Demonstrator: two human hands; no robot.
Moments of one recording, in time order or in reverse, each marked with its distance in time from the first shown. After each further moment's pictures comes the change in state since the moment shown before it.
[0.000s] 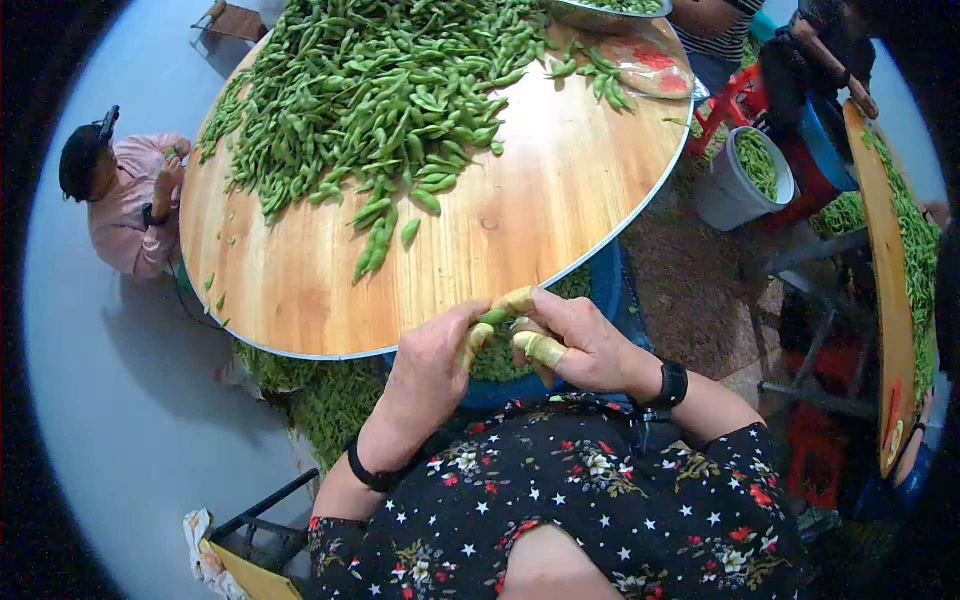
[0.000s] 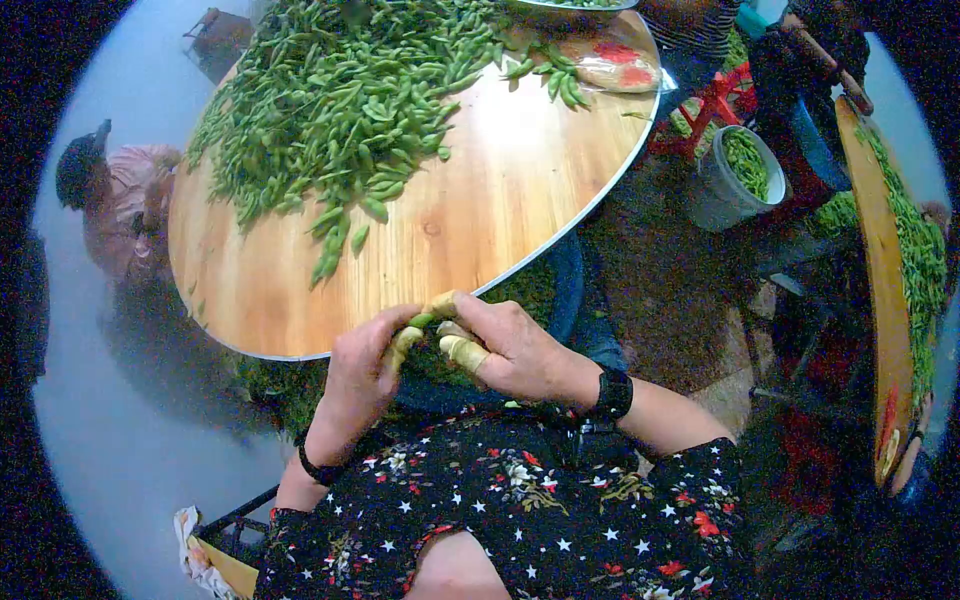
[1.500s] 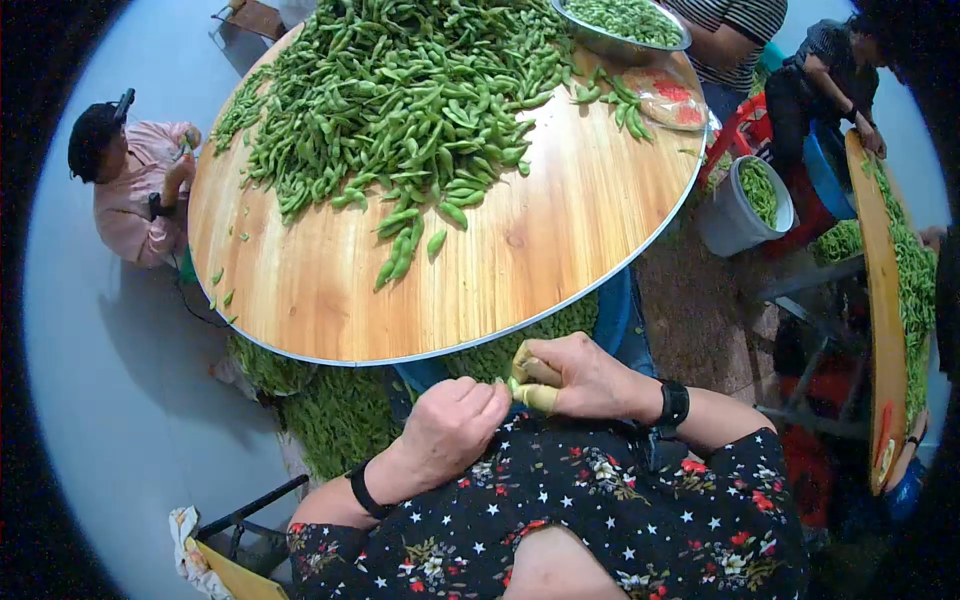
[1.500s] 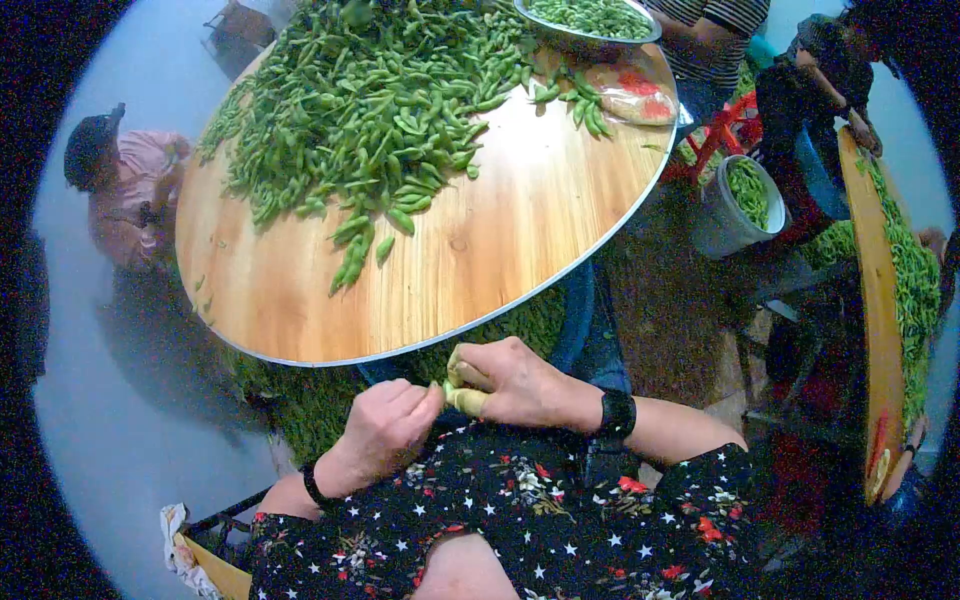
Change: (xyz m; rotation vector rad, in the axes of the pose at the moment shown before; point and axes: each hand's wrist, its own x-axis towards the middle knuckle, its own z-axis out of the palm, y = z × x) left_hand -0.040 0.000 -0.008 0.401 -0.137 0.410; right_hand 0.004 0.010 0.021 -0.180 -0.090 -0.026
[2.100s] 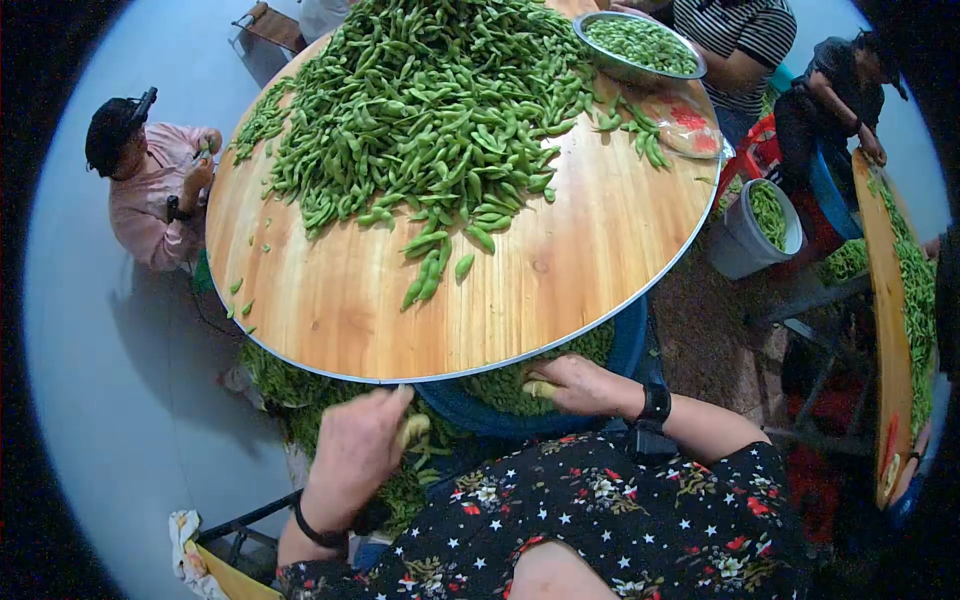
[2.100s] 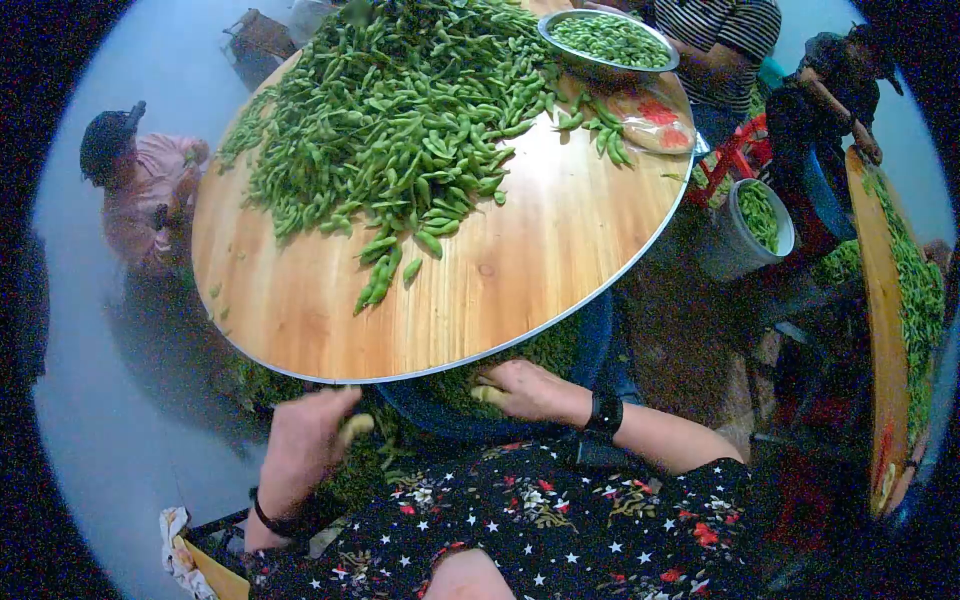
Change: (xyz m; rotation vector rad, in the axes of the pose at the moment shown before) left_hand -0.041 -0.024 -0.080 0.117 -0.241 -0.574; right_hand 0.024 0.060 0.018 -0.266 -0.226 0.053
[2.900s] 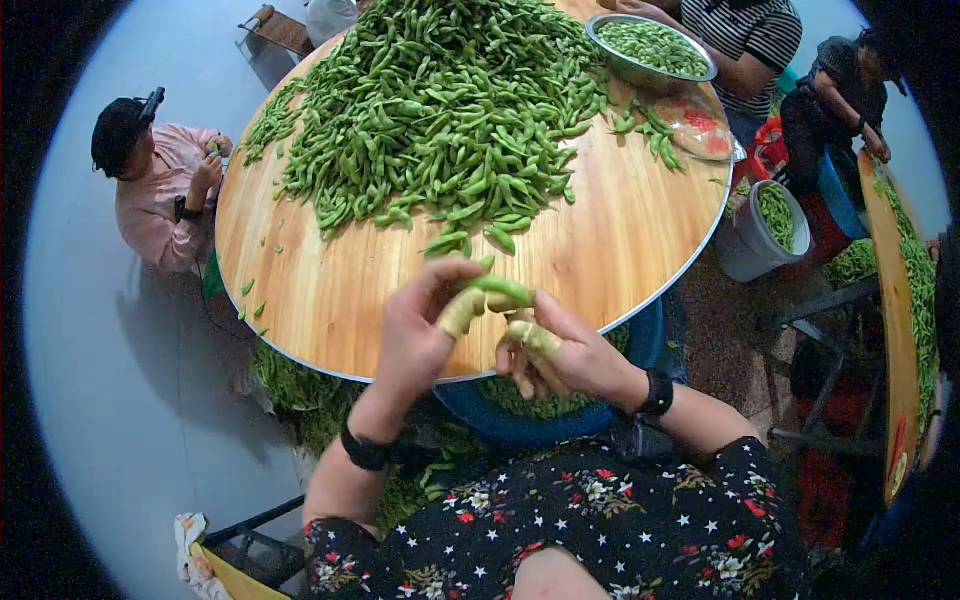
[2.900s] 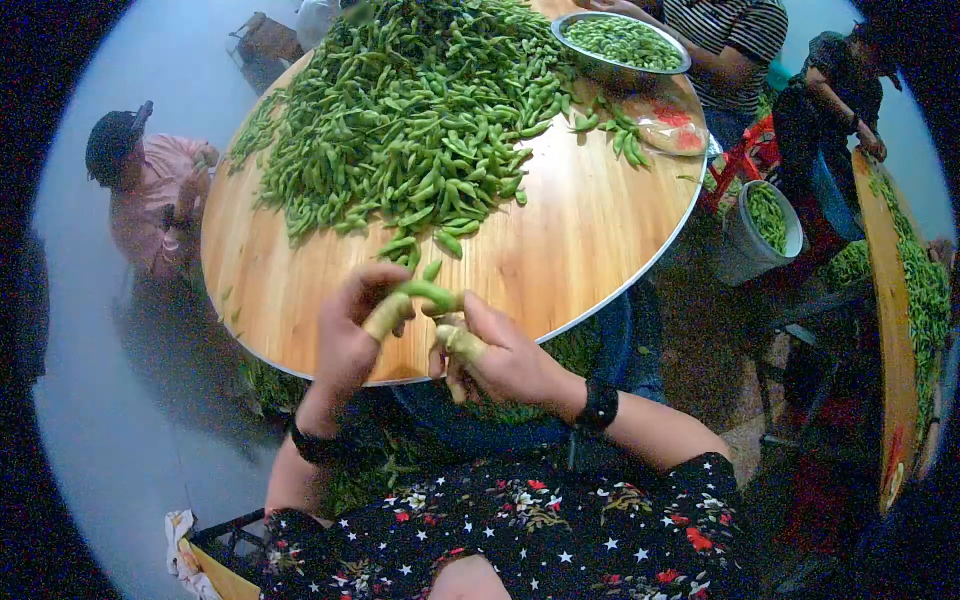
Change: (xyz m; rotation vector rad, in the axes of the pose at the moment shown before) left_hand 0.102 -0.004 0.026 -1.230 0.312 0.037; right_hand 0.034 -0.082 -0.037 0.984 0.212 -0.007
